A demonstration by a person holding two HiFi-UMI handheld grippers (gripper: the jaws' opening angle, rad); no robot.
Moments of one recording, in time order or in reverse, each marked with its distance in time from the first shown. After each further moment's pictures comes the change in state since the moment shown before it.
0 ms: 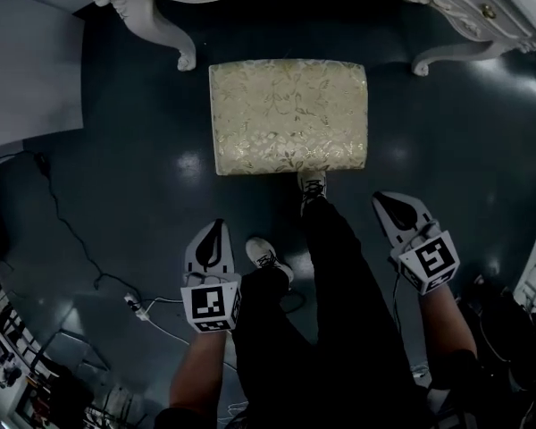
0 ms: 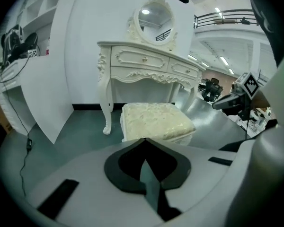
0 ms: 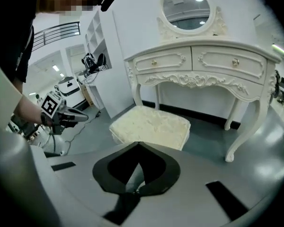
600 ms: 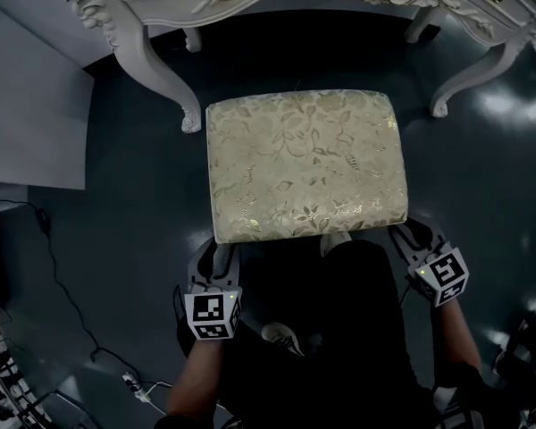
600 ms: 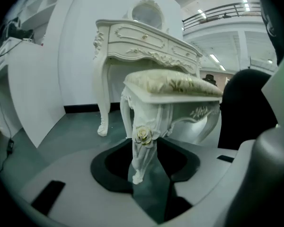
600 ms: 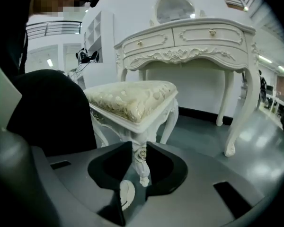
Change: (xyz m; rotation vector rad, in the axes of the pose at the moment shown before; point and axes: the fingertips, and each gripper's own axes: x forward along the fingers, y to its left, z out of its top) left arm 0.167 0.055 -0.114 0.088 -0.125 -0.017; right arm 0.118 -0.082 -0.153 -0.056 -0.130 -0.161
